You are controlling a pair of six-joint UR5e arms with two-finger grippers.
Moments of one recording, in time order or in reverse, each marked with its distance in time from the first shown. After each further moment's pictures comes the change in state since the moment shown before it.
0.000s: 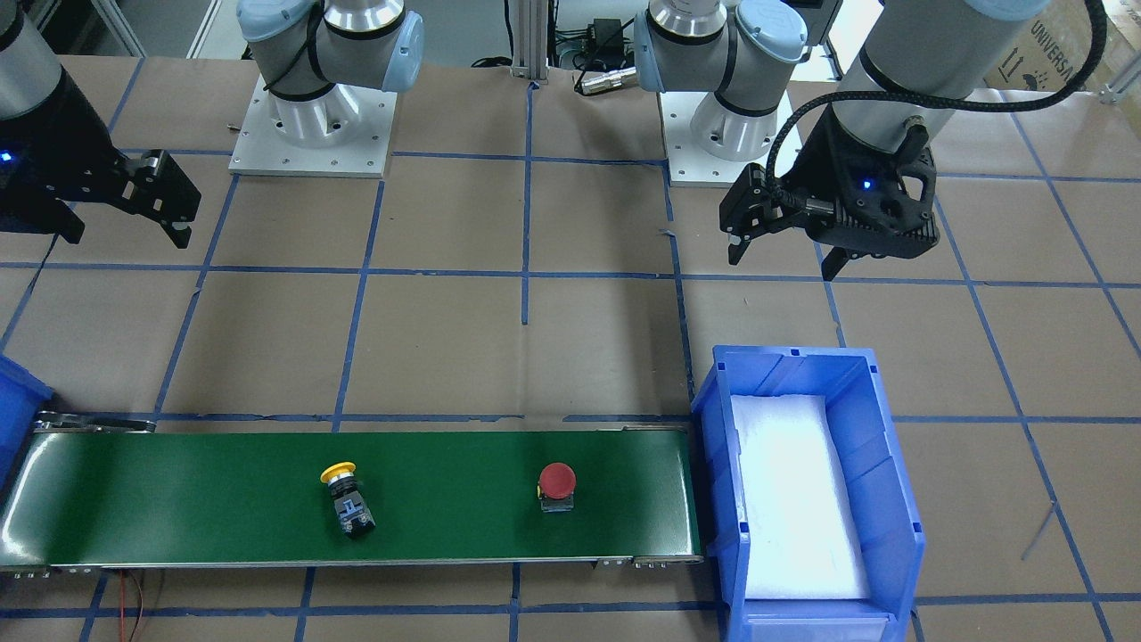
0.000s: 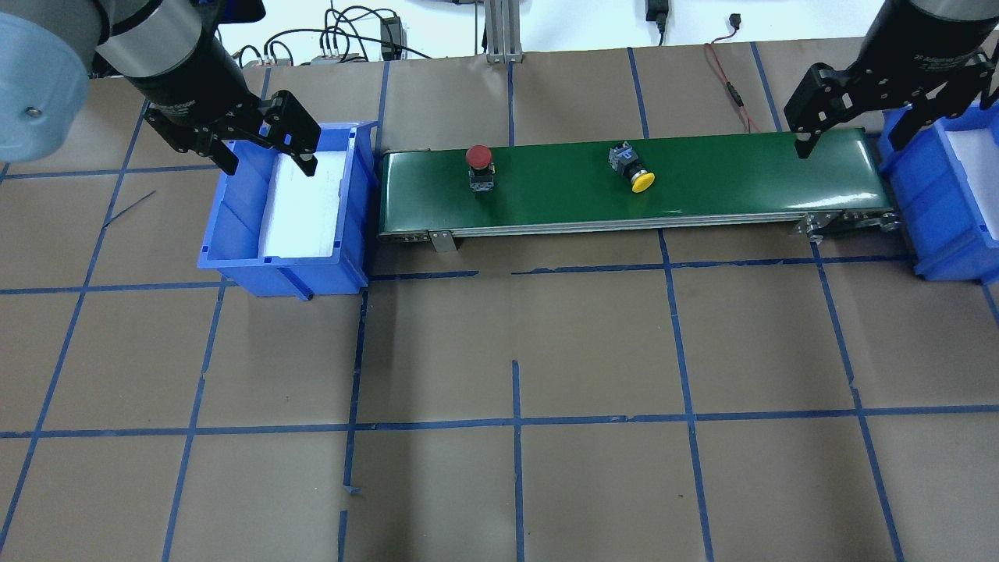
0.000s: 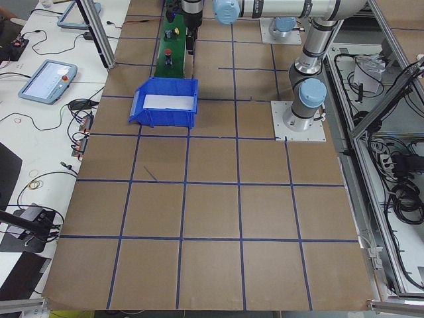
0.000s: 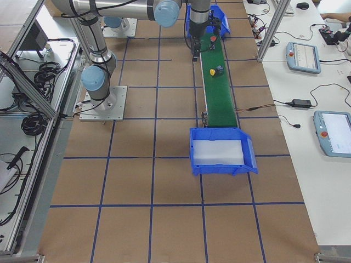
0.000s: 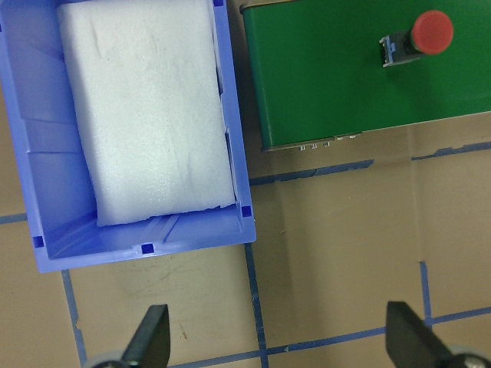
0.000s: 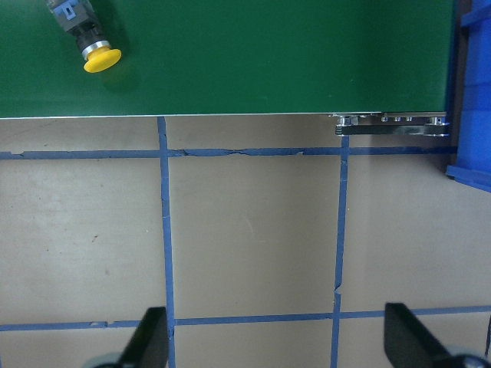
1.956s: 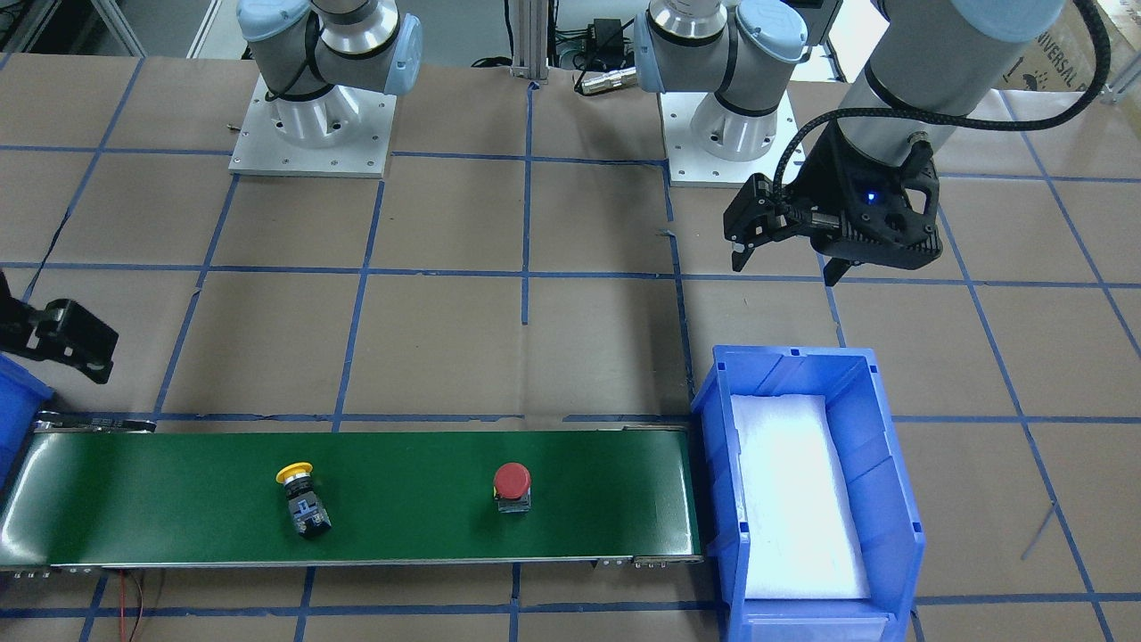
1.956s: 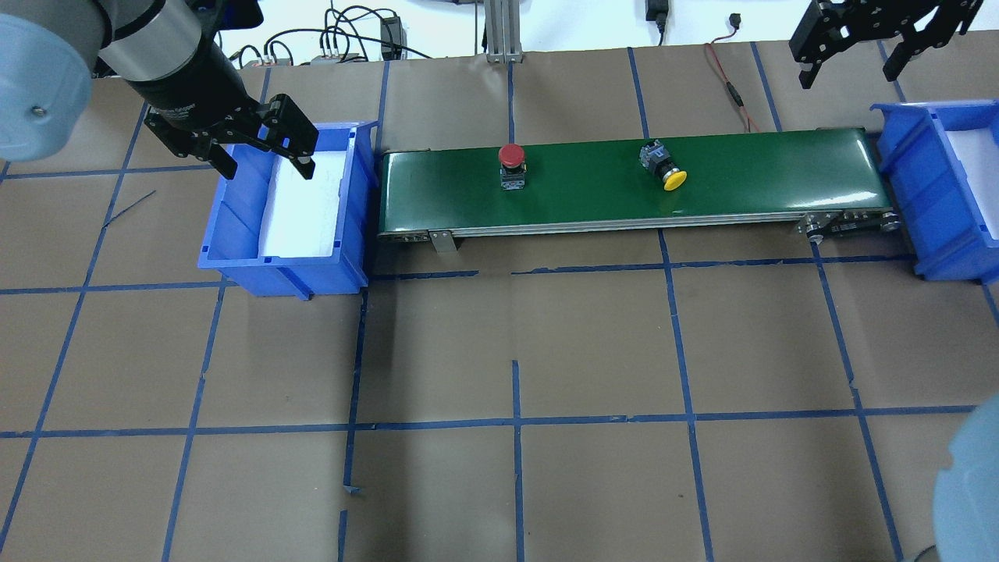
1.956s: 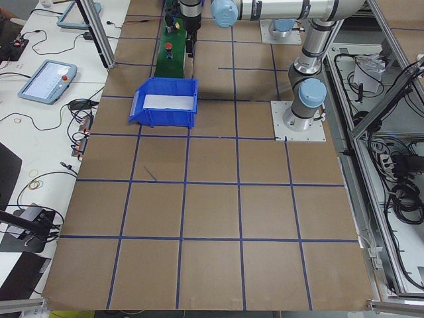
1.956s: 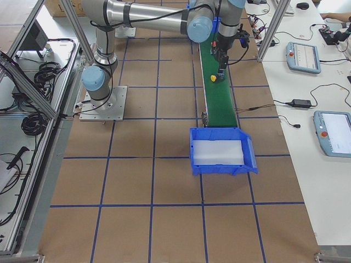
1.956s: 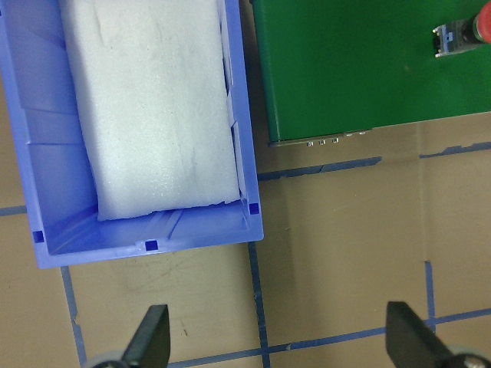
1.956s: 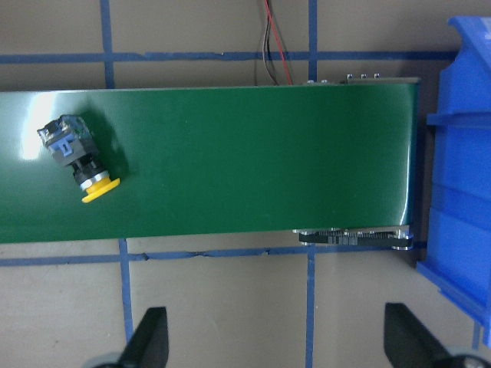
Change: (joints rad) left arm 0.008 -0.010 -0.010 0.001 -0.001 -0.003; right arm -0.055 0.310 -0.265 -0.075 0.008 -0.042
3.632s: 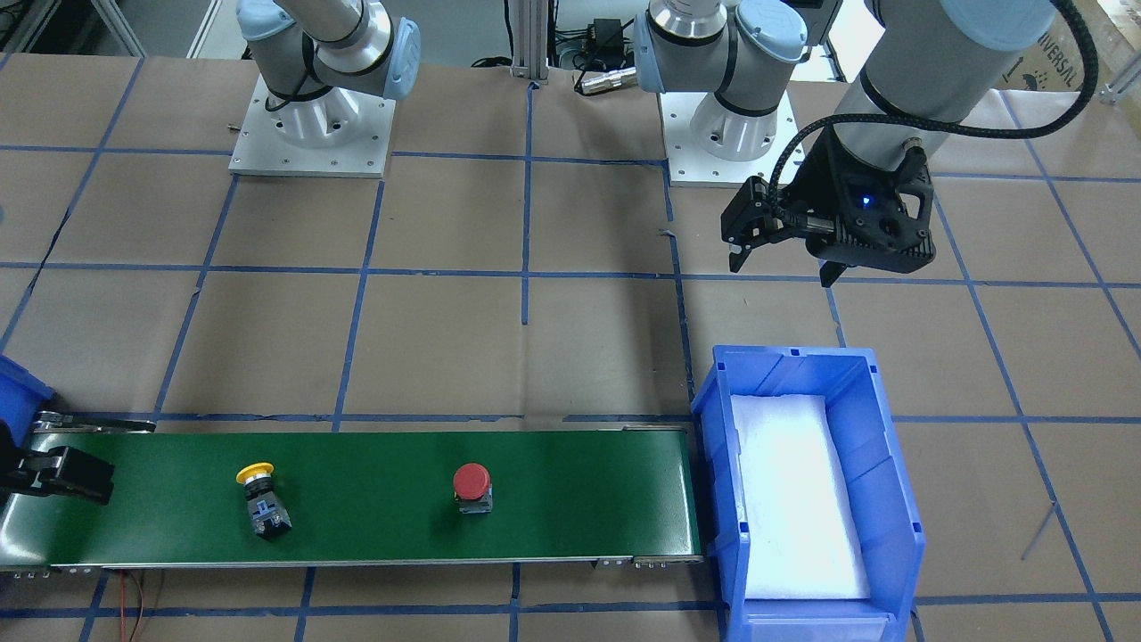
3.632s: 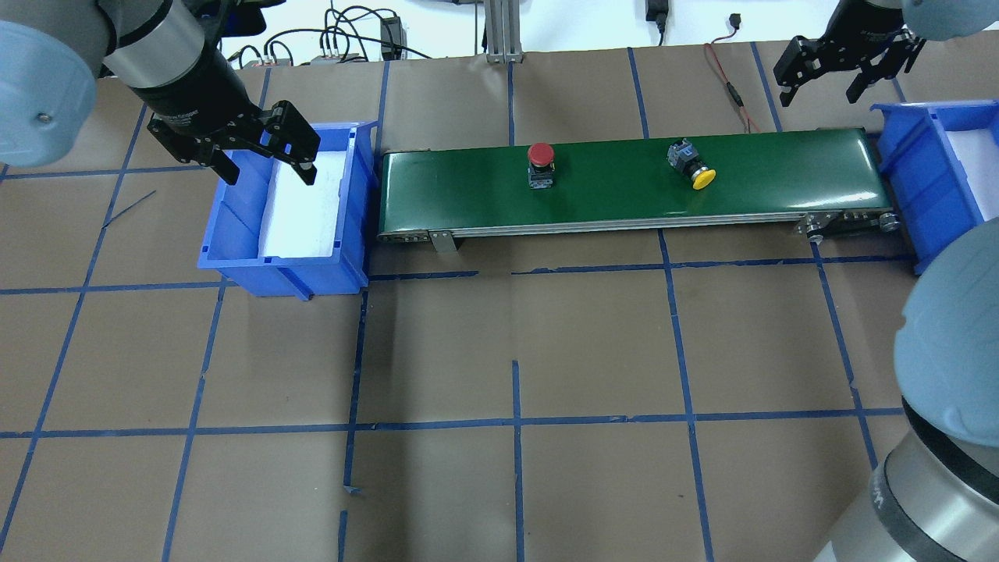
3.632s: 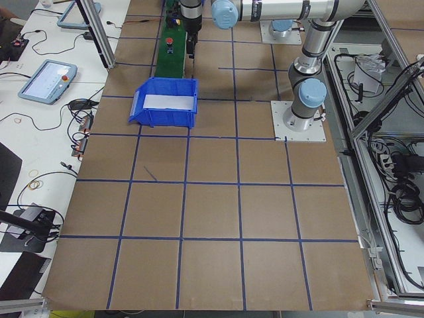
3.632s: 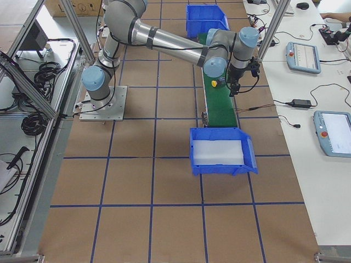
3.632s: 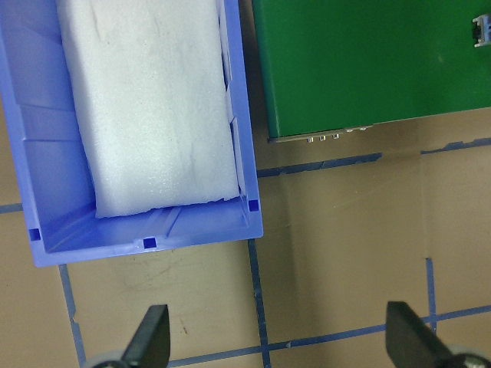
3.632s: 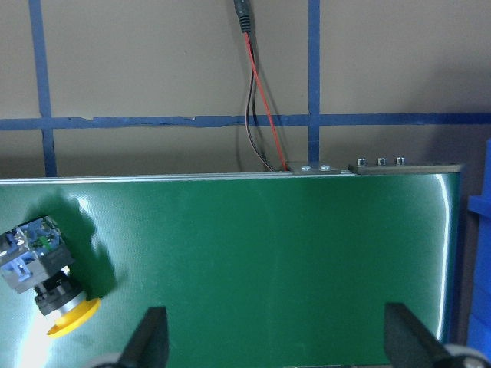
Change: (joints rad) left arm 0.000 0.000 -0.010 0.001 -0.001 0.002; right arm -0.037 0.179 0.000 -0.177 0.054 -0.054
